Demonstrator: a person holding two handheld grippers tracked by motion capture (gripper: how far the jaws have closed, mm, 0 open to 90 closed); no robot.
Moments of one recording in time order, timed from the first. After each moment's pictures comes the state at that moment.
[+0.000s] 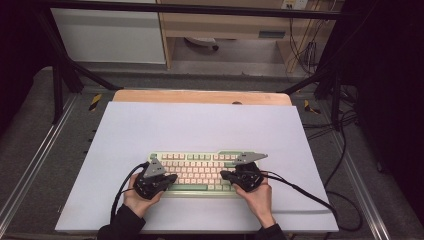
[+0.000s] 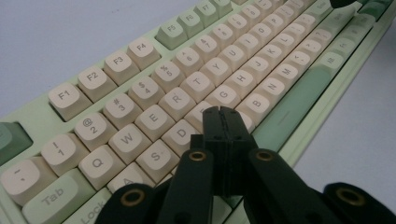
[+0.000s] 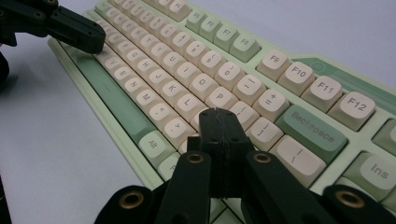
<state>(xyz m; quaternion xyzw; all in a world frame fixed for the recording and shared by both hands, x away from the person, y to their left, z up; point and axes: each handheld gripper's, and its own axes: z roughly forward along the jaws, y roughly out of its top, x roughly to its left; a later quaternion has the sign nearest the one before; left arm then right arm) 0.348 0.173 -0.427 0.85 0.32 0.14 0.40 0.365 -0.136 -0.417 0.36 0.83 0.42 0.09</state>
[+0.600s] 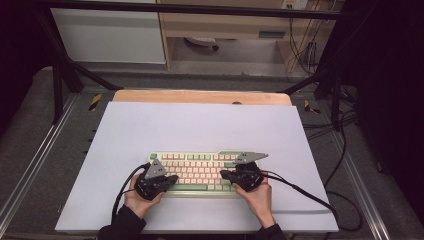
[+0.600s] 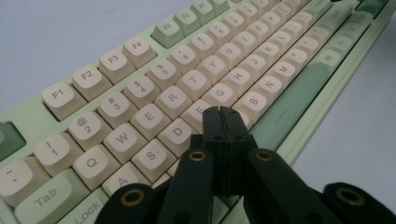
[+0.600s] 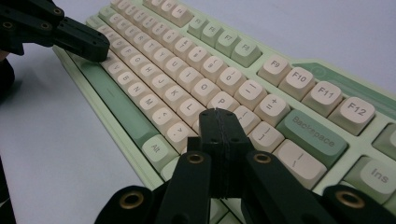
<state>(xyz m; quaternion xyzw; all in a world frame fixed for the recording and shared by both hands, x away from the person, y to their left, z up) 0.346 0.174 -0.428 0.85 0.32 0.14 0.40 0.365 -0.136 -0.415 0.36 0.83 0.42 0.08</state>
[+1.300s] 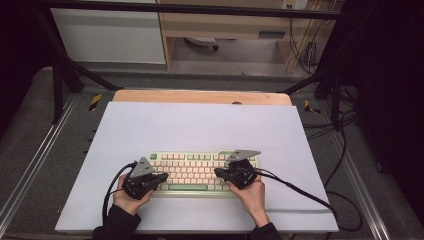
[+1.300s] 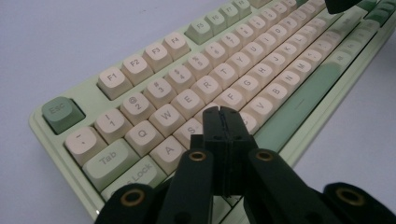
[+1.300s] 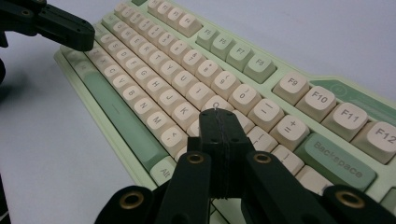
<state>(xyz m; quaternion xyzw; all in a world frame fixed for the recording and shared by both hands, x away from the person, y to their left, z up) 0.344 0.203 -0.421 0.83 0.34 0.15 0.41 0.371 -0.118 -0.413 0.36 0.83 0.42 0.08</state>
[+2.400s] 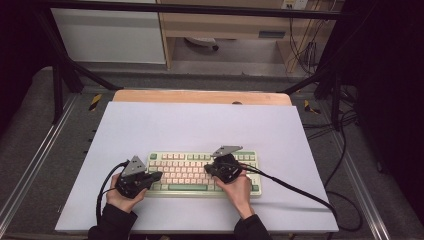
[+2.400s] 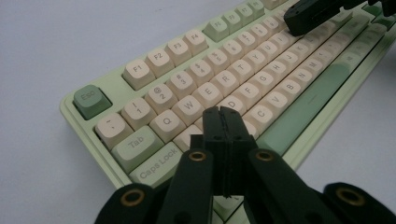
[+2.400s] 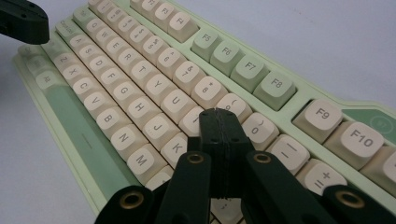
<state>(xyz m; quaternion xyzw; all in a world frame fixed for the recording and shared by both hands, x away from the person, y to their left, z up) 0.345 0.219 -0.419 0.83 0.35 0.15 0.42 0.393 -0.081 -0.426 0.36 0.84 0.39 0.09</state>
